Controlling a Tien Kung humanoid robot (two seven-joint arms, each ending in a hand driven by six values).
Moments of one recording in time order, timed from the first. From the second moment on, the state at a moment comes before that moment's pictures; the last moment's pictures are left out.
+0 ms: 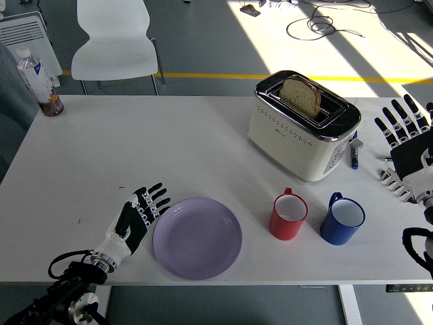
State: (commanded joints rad) left arm -0.19 0.11 -0.97 -0.95 0.70 -0.15 -0.36; right arm 0.16 -0.15 1.50 1.44 -0.48 -0.13 0.07
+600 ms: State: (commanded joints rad) left arm -0.18 0.06 -1.09 -0.98 0.77 -0.04 -0.43; right arm 0.16 -0.15 1.50 1.45 -0.50 -0.14 0.07
